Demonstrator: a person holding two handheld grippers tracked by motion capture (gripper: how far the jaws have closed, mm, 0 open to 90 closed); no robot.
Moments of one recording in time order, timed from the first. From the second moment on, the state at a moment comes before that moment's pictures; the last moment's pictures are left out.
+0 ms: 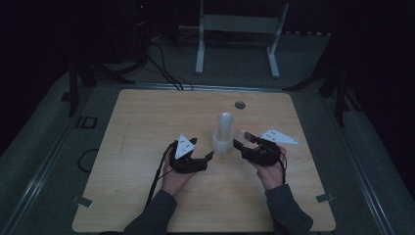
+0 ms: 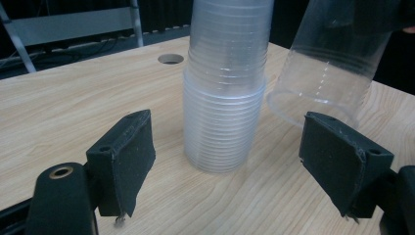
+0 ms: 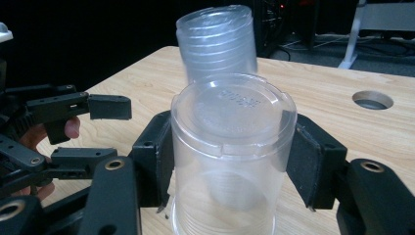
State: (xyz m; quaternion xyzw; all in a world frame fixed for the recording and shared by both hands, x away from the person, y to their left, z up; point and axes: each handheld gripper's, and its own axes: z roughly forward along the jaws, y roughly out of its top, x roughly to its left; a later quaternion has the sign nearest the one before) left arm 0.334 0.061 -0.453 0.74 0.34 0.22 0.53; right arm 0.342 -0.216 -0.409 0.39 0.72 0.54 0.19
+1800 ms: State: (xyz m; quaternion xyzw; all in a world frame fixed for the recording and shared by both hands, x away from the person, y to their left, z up) left arm 0.325 0.038 -0.458 0.77 0.31 0.21 0.53; right arm 0.340 -0.176 -0.427 0.40 0.69 0.59 0.10
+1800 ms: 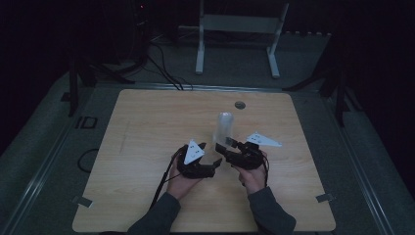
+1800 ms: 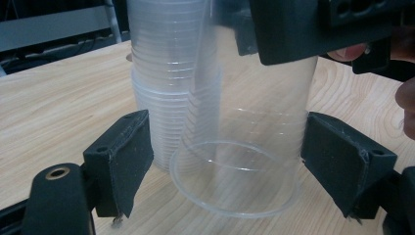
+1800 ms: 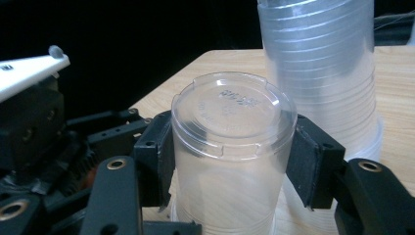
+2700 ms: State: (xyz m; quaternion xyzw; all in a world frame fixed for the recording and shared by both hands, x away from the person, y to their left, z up) left arm 0.328 0.032 -0.462 0.77 0.31 0.21 0.52; right arm 0.343 -0.177 -0.430 0.41 0.66 0.63 0.04
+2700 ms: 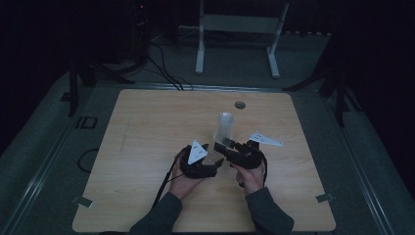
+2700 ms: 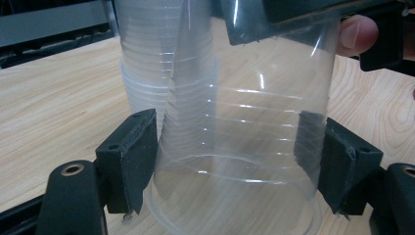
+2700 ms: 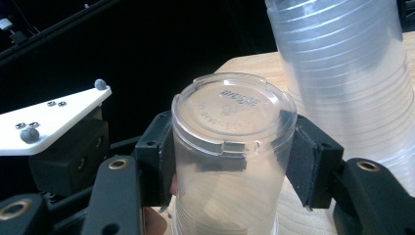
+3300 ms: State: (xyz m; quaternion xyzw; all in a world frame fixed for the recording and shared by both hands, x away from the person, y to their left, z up) left arm 0.324 0.031 -0.461 0.78 0.29 0.21 0.51; right arm 0.346 -0.182 -0.436 0.41 0.65 0.64 0.02
